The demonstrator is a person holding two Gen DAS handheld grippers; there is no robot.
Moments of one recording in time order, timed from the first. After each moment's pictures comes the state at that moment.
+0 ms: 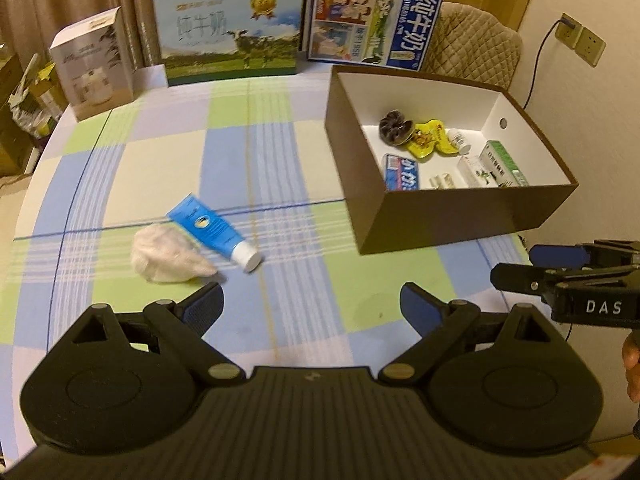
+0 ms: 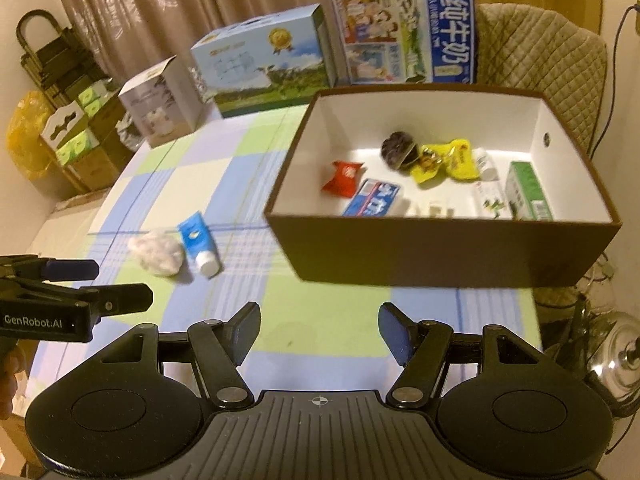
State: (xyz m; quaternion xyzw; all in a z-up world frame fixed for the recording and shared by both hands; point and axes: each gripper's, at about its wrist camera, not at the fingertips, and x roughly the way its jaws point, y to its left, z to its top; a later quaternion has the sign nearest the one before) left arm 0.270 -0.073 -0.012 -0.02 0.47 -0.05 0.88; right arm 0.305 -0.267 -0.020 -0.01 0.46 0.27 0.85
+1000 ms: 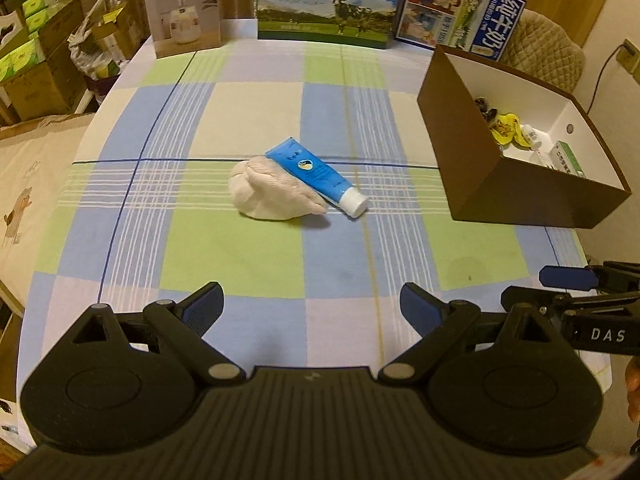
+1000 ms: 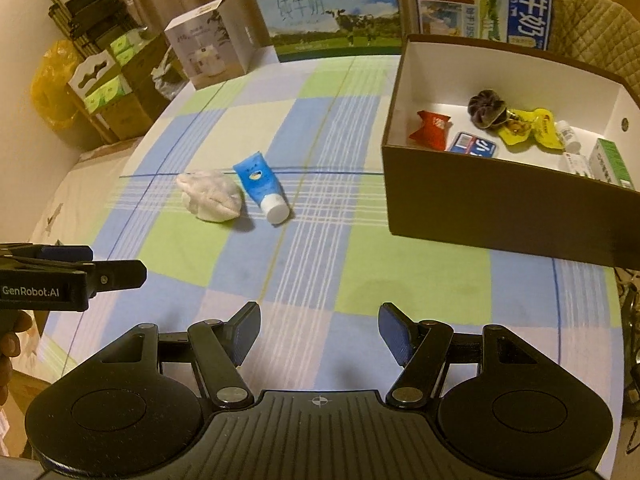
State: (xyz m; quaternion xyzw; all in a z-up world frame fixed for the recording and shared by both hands) left arm 0.236 0.014 -0.039 -0.06 0.49 0.02 0.87; right arm 0.279 -0.190 -0.059 -0.04 0.49 0.31 0.81
